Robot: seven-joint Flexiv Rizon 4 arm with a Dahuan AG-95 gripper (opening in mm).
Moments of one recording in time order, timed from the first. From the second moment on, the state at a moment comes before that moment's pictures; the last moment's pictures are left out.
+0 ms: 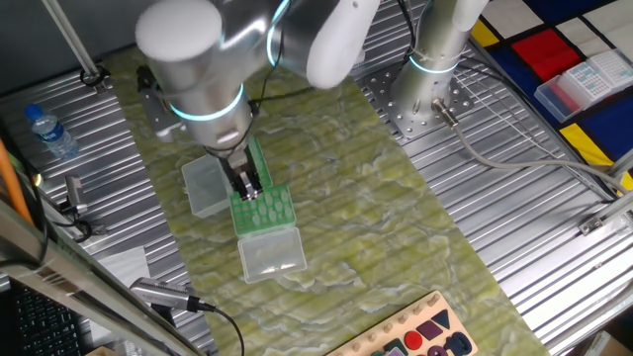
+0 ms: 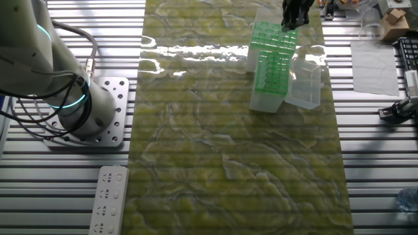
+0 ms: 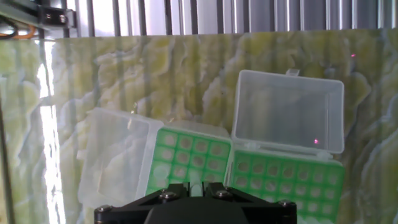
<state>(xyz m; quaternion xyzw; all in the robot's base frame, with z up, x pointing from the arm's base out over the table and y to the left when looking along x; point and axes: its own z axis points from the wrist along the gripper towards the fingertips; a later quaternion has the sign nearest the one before) 0.552 0.152 0.203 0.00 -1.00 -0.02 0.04</state>
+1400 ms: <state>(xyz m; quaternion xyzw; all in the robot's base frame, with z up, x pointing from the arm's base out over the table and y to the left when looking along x) 0.563 0.134 0.285 0.08 -0.99 -0.03 0.06</state>
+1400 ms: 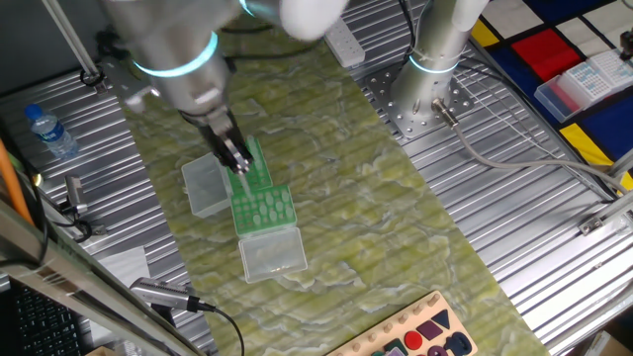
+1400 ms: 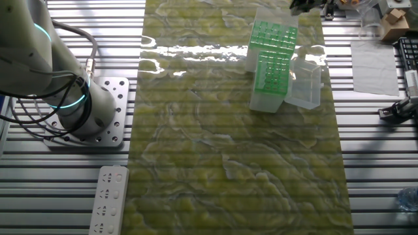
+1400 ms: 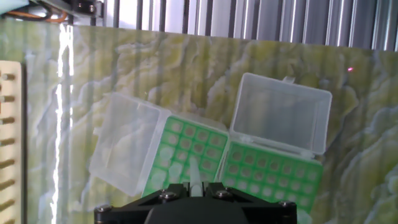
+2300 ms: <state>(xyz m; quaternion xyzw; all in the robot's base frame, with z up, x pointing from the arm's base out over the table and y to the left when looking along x) 0.541 0.103 0.297 0.11 -0.99 -0.03 0.09</state>
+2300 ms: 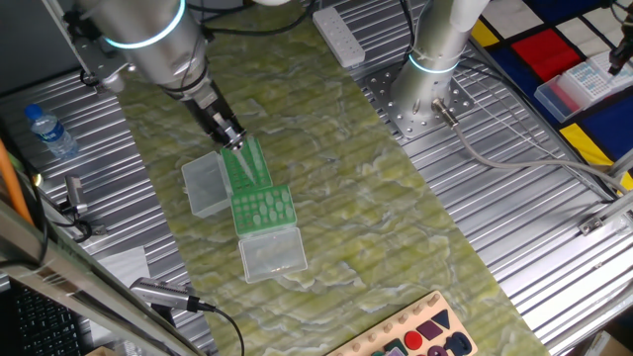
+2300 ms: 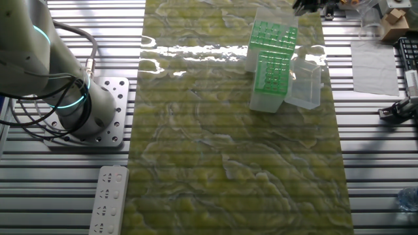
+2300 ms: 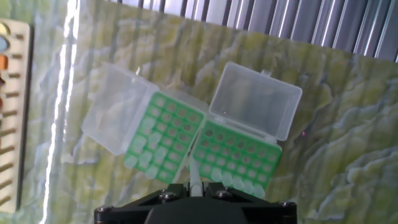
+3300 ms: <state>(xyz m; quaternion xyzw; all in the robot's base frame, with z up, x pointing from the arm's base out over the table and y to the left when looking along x) 0.521 0.088 0.286 0.12 -0.99 -0.02 0.08</state>
